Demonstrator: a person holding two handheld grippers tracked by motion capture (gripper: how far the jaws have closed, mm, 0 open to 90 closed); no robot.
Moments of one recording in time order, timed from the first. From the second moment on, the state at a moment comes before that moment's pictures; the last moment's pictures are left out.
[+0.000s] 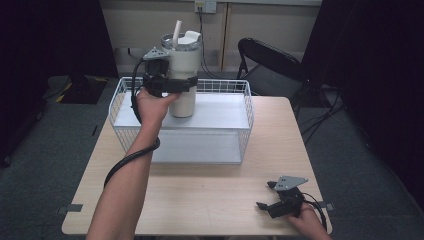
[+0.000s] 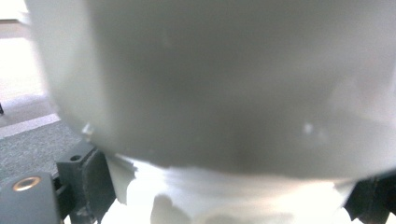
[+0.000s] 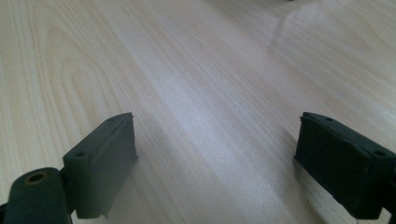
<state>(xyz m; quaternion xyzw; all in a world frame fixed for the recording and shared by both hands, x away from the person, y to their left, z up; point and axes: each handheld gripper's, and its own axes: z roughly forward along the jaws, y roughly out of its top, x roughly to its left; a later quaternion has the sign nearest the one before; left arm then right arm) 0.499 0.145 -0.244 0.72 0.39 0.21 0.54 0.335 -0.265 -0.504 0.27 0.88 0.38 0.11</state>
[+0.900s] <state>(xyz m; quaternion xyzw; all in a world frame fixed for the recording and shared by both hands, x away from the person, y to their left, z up) 0.476 0.155 -0.263 0.71 0.34 0.26 0.56 0.335 -0.265 -0.504 0.27 0.88 0.38 0.11</state>
